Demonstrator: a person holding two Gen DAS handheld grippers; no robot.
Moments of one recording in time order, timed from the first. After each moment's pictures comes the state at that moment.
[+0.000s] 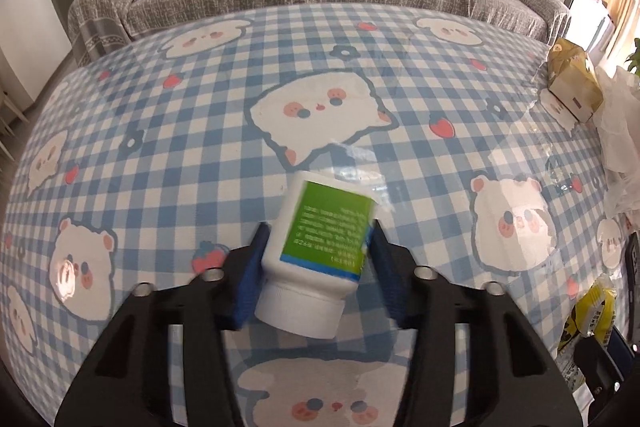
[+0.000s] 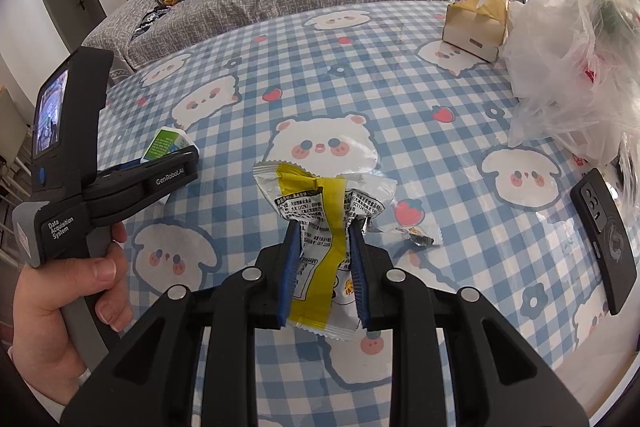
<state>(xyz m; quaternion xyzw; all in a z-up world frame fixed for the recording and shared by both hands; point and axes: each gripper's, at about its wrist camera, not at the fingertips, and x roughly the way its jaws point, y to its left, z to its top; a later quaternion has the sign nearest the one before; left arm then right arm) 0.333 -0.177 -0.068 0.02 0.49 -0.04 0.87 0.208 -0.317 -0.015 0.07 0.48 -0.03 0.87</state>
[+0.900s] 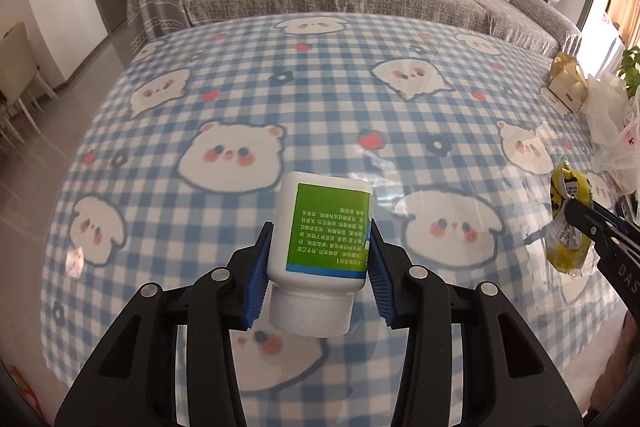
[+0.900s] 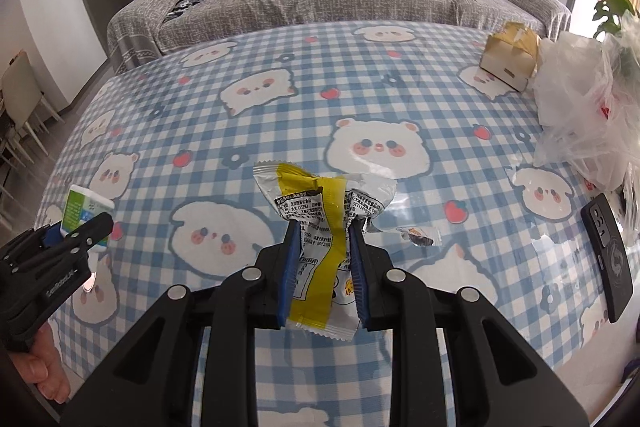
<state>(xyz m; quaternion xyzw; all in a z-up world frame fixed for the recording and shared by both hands) 0.199 -0.064 -0.027 -0.01 0.47 0.00 0.88 0.185 -0.257 -0.004 0.02 0.46 0.02 0.89</state>
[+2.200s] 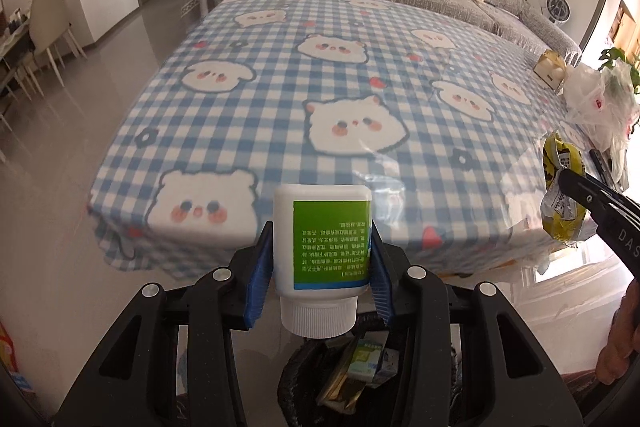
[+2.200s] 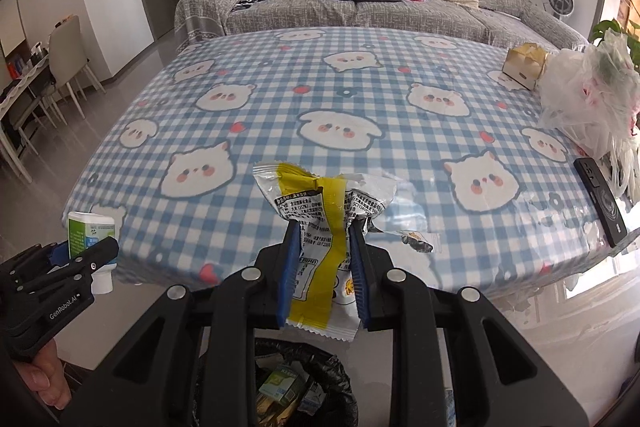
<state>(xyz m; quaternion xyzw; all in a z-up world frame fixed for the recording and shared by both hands) -0.009 0.018 -0.030 -0.05 0.47 0.03 0.88 0.010 -0.182 0.011 -0.02 0.43 0.08 0.90</state>
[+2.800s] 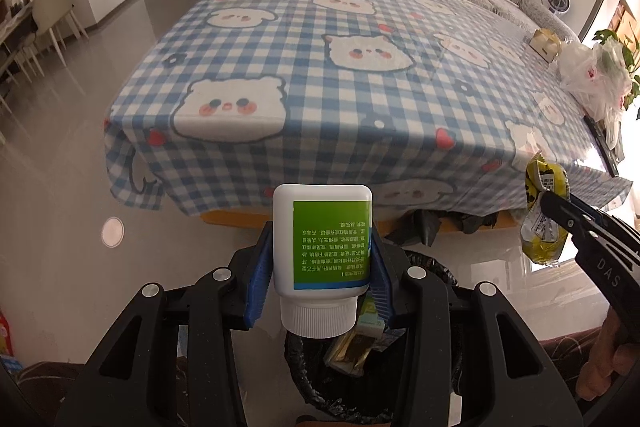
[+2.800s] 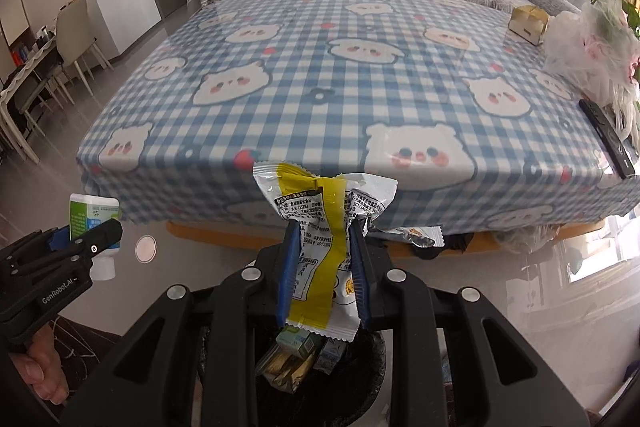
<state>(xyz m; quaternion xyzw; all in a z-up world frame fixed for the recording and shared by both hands) -0.081 0.030 -0.059 -0.06 0.49 0.02 0.87 -0.065 -0.163 -0.033 -0.02 0.47 0.08 0.88</state>
